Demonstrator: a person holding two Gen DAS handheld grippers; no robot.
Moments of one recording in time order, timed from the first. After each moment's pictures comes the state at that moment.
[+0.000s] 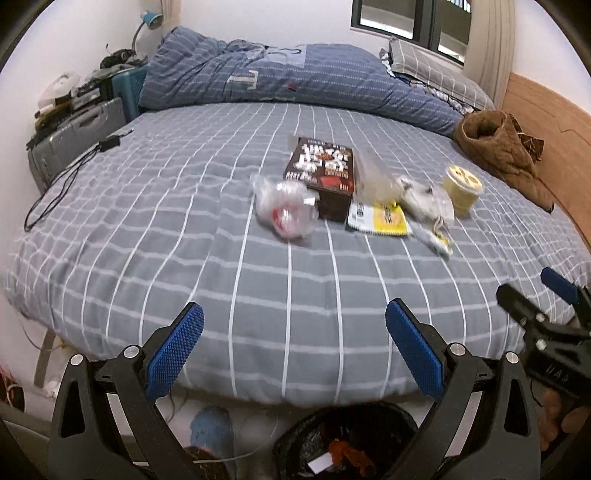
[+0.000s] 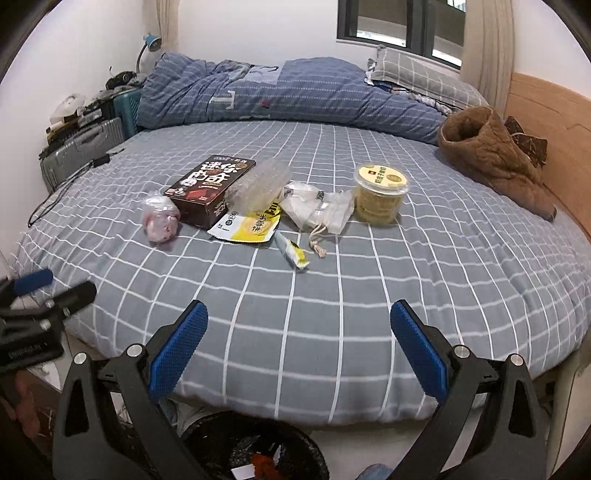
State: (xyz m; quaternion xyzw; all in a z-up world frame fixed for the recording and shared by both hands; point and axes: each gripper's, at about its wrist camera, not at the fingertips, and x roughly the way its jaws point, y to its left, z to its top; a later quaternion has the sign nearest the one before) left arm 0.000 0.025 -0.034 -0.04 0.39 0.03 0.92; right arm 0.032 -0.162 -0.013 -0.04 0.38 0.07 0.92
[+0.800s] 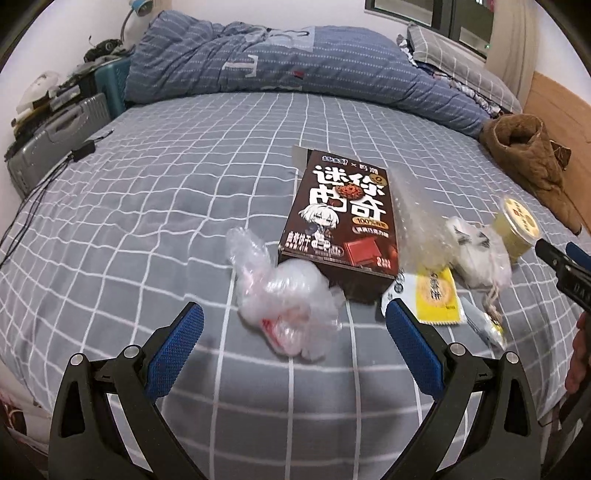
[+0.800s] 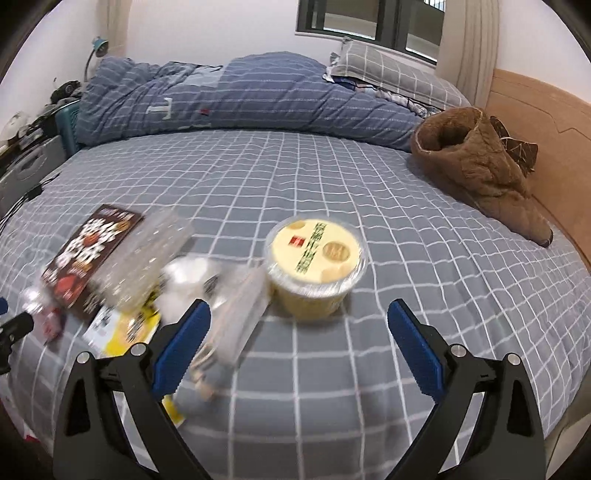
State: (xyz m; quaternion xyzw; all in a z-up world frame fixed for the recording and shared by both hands) left arm 0.141 0.039 -0.057 -0.04 0.42 0.04 0.90; right arm 0.209 -0.226 -0.030 -0.04 0.38 0.00 0.93
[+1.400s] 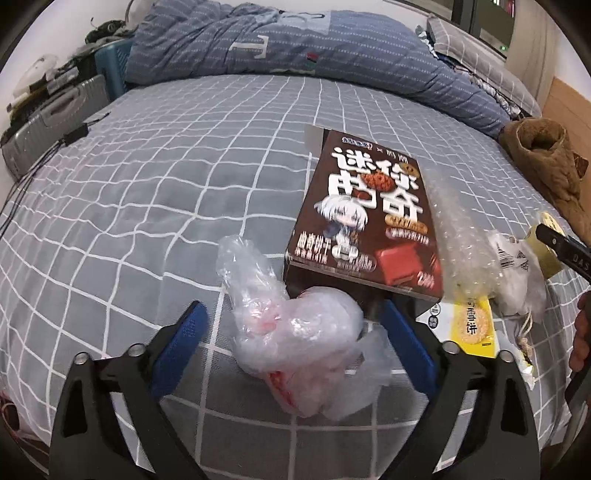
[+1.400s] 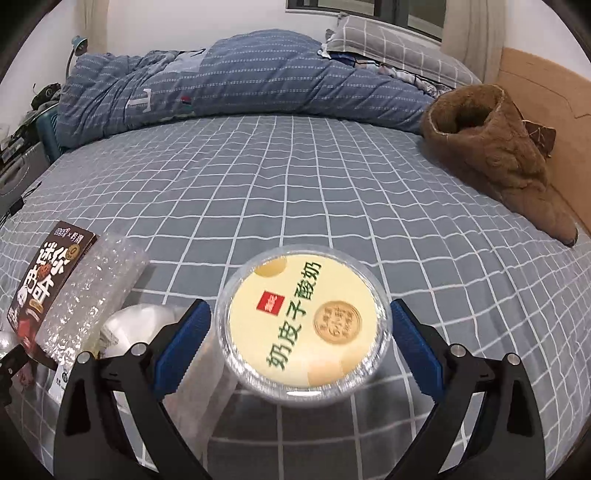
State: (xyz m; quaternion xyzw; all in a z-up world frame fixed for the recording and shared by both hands) left arm 0.185 0.049 -0.090 -0.06 0.45 0.05 0.89; right arm 0.288 -0.237 -0.061 -0.02 0.41 0.00 0.91
